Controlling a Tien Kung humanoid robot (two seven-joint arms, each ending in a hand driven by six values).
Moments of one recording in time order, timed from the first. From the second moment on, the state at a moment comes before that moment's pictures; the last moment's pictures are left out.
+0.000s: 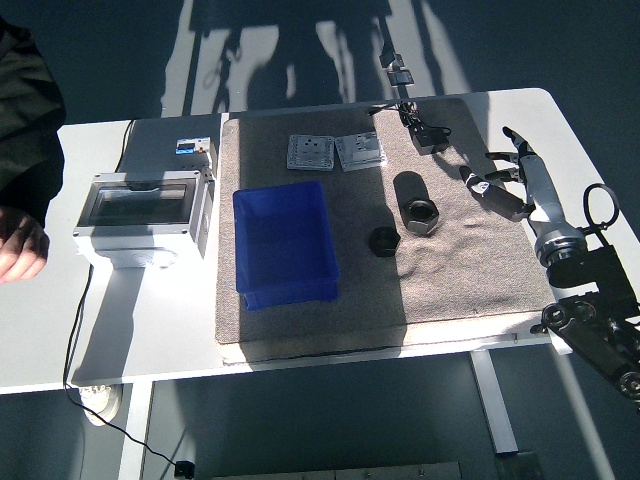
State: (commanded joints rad) left arm -0.05 0.03 -1.38 -0.18 1.49 0.06 0.21; right arm 0.38 -0.30 0.93 1.34 -1.57 -0.43 -0.23
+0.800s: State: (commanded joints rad) left arm -0.06 0.05 -1.38 -0.18 1.48 0.06 0.20; right arm 0.73 -0.12 0.56 0.85 -2.02 -0.21 -0.36
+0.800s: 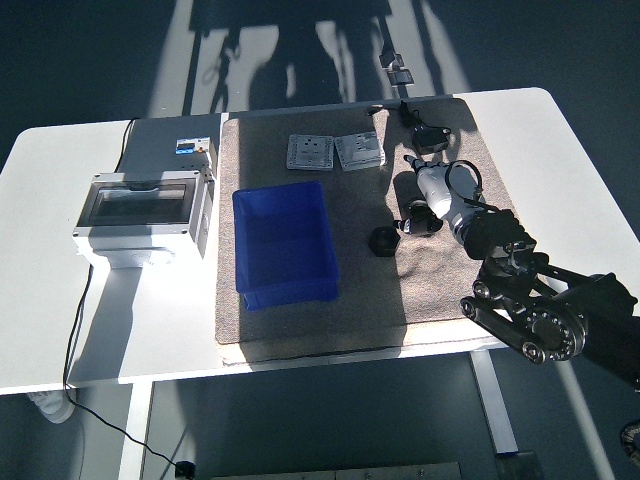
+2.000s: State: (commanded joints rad) left arm -0.06 0.05 -1.38 -0.18 1.49 0.08 0.19; right arm 0.72 -0.16 0.55 1.05 -1.85 -0.60 -0.04
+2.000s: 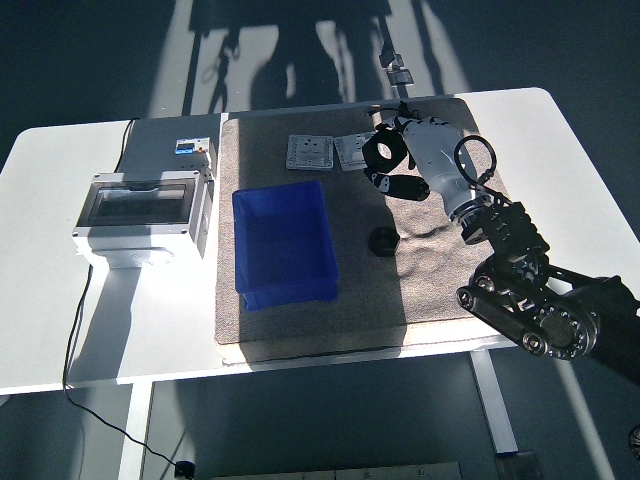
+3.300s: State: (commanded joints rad) left arm -0.06 0.05 -1.38 -0.18 1.50 0.11 0.19; right arm 0.69 -0.13 0.44 1.16 -1.94 -0.32 -0.15
